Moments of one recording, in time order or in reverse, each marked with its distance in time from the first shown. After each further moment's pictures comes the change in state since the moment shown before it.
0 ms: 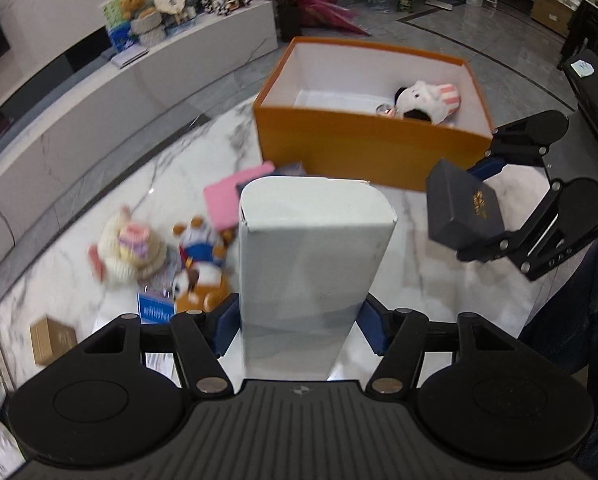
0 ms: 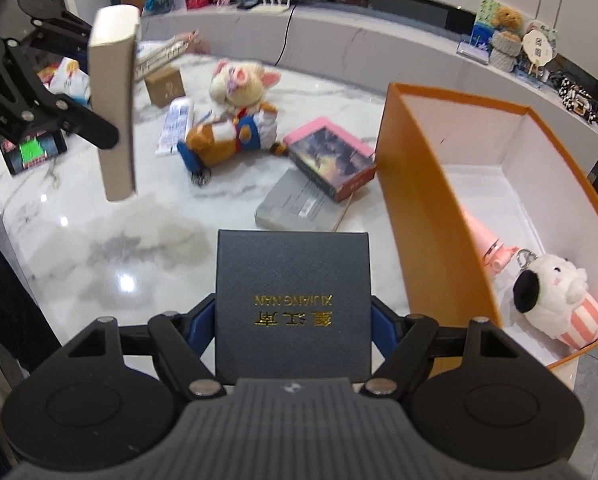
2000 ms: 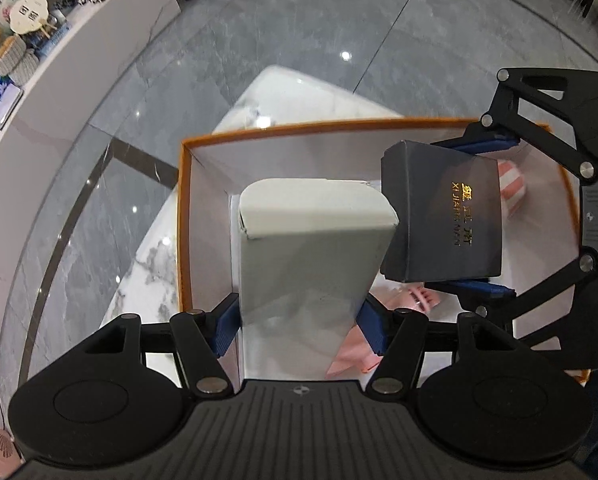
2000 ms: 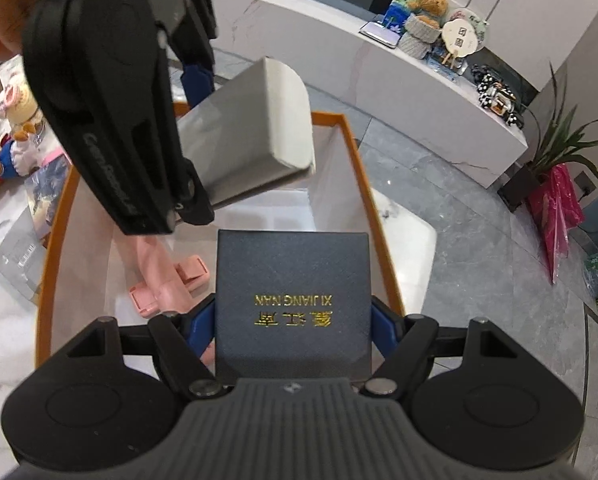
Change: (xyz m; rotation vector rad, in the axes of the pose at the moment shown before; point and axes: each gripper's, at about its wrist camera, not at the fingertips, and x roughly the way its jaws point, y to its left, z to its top) left arm 0.223 -0.019 0.259 0.256 0.303 -0.098; right arm 0.053 -0.203 0.095 -0.117 0.126 -0.279
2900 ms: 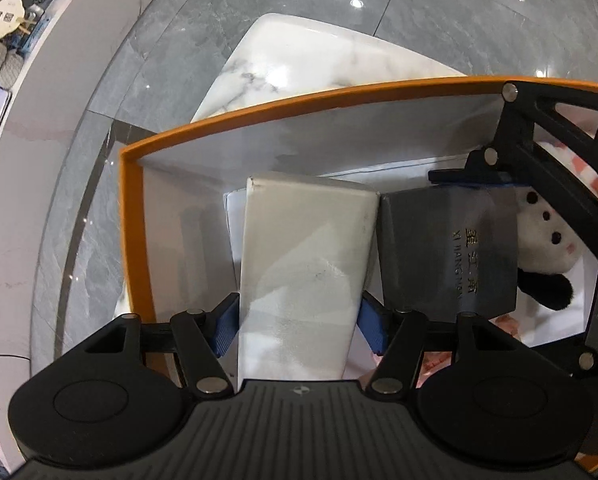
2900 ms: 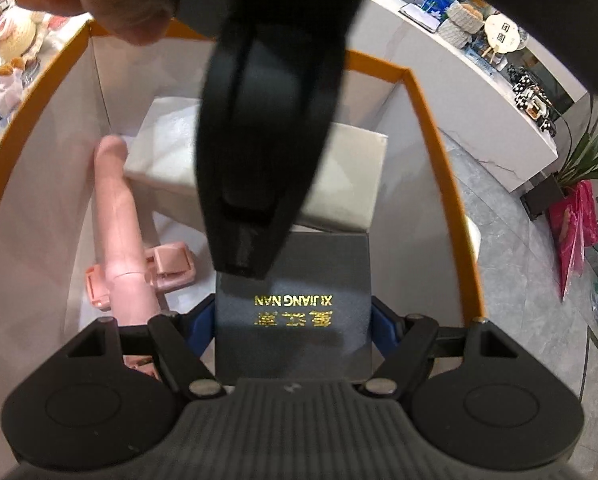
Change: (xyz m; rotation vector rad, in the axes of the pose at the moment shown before) left arm 0.073 -0.013 0.038 0.076 0.137 0.120; right arm 0.060 0.005 0.002 -0.116 0.075 0.021
